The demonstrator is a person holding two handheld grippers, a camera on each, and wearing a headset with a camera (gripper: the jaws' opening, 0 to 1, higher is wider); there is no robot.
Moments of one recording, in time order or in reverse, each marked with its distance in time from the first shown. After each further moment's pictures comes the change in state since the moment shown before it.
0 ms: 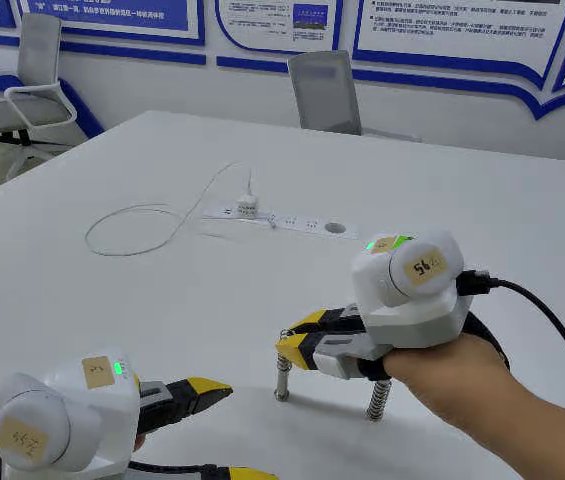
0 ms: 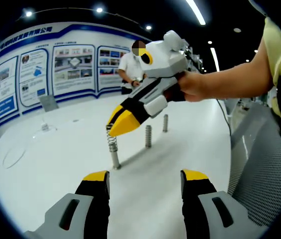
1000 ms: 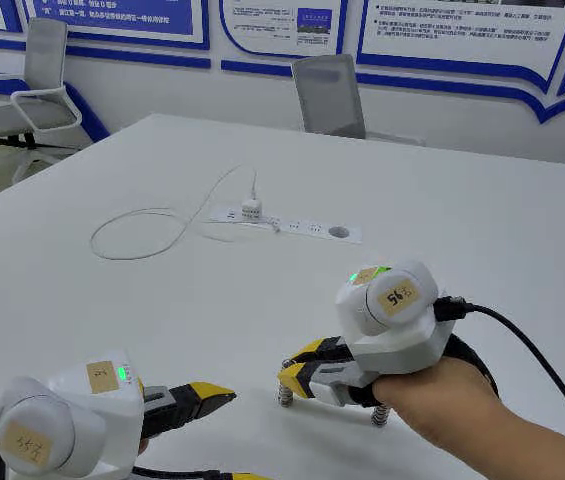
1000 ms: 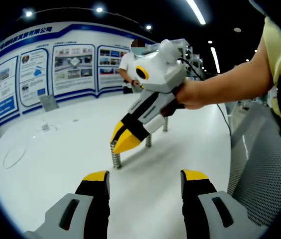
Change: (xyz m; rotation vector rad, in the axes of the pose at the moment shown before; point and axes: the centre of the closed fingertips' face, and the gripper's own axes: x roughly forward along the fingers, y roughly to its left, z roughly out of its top) left arm -0.001 0.000 0.000 0.000 0.004 0.001; right arm 0.017 0.003 -0.030 0.003 0.094 -0.002
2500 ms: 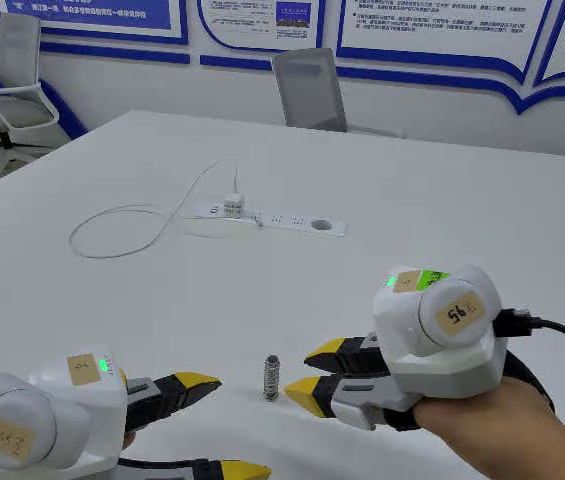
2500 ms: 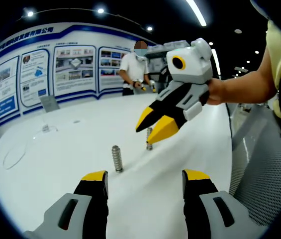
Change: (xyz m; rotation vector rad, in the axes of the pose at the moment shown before) left arm 0.004 0.001 0.005 -0.004 -0.014 0.004; right arm -0.061 0.021 -0.004 -0.024 -0.072 -0.016
